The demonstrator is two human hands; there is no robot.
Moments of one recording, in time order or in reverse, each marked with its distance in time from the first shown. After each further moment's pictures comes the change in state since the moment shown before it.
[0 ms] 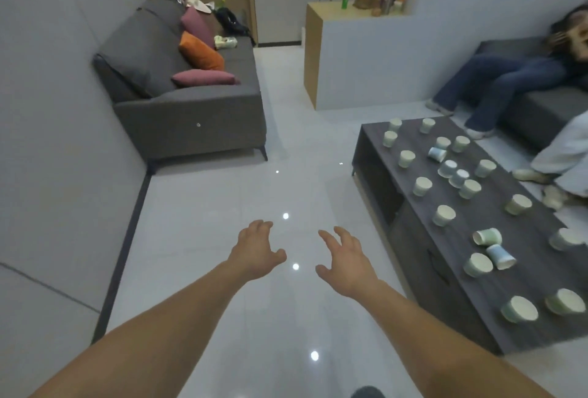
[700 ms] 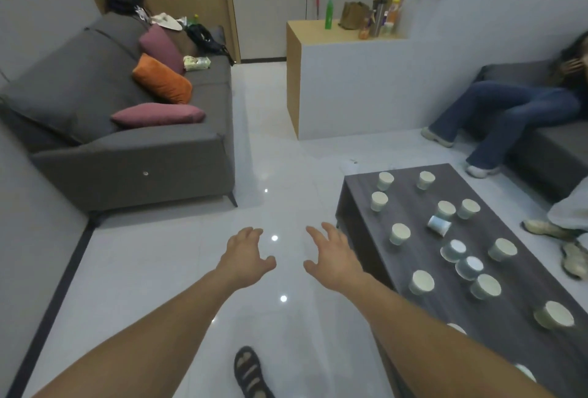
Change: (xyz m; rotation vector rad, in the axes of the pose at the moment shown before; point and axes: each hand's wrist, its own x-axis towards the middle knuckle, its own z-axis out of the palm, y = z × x) left_hand 0.403 0.169 -0.047 -0.003 0.011 -0.009; right_hand 0.402 0.134 -0.170 -0.017 0.024 -0.028
